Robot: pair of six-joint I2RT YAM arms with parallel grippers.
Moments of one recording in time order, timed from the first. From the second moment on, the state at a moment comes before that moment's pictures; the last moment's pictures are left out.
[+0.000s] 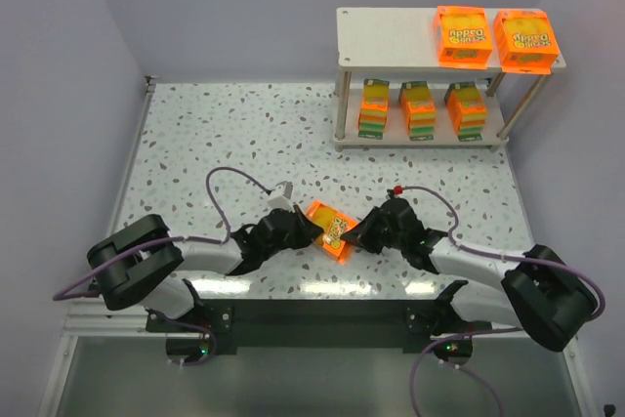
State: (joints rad) left arm -0.97 1.47 0.42 0.54 -0.21 -1.08; right arm 0.69 1.20 0.33 0.18 -0.12 1.26
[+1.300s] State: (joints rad) left arm -1.00 0.69 0.66 -0.39 -0.49 -0.86; right arm 0.51 1.14 1.26 -0.12 0.37 1.29
